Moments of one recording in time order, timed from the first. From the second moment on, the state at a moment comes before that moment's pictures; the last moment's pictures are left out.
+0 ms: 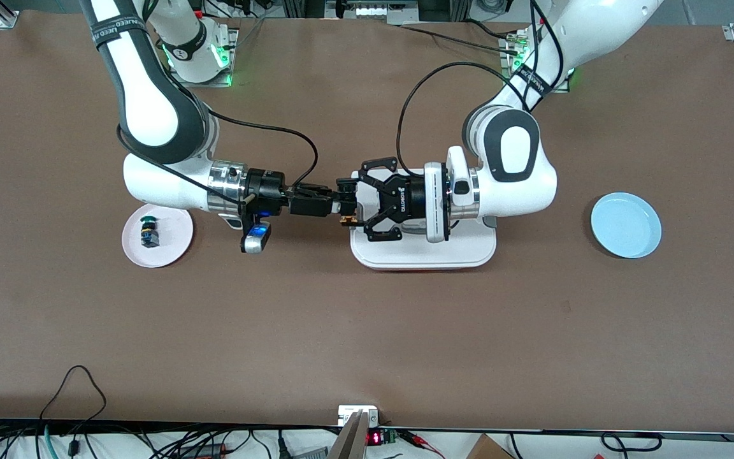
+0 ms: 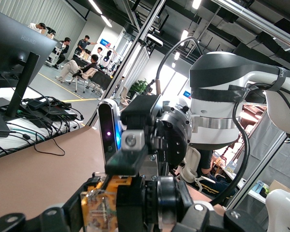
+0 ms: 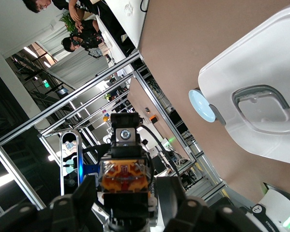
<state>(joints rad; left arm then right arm) -0.09 0.54 -0.53 -1.63 -1.69 2.27 1.68 0.48 0.39 -0.05 -1.70 1.67 2.08 0.08</state>
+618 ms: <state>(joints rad) -0.09 0.54 -0.53 -1.63 -1.70 2.27 1.67 0.48 0.39 -0.05 -1.70 1.68 2.08 0.07</state>
